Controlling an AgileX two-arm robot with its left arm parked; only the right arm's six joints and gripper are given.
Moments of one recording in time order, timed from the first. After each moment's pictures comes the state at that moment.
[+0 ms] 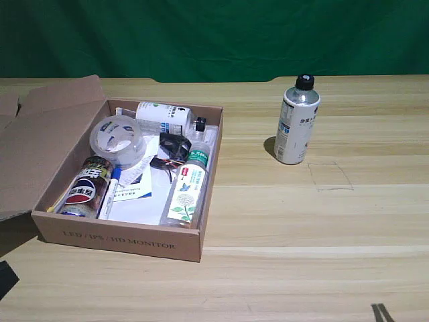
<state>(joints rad) -0.07 -0.01 -0.06 -0.83 -0.16 0.90</state>
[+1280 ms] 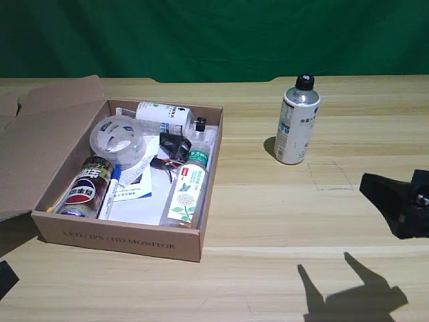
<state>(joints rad) -0.07 0.71 -0.34 -1.75 -0.42 1.82</state>
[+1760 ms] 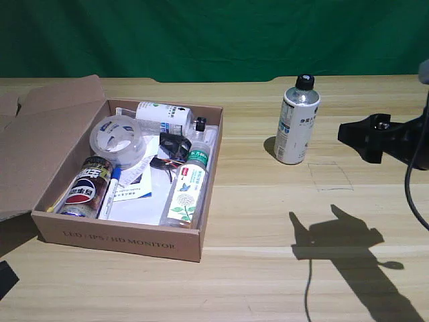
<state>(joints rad) -0.06 1.20 -0.65 -1.69 -0.41 1.75</state>
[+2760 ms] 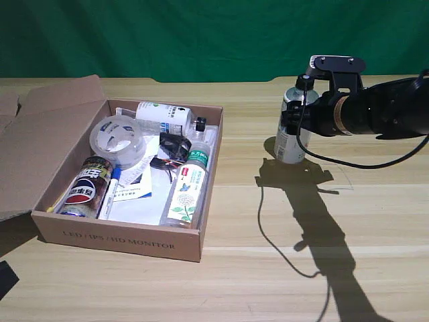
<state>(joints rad) 0.18 1.84 -1.13 -1.61 -0.06 1.73</state>
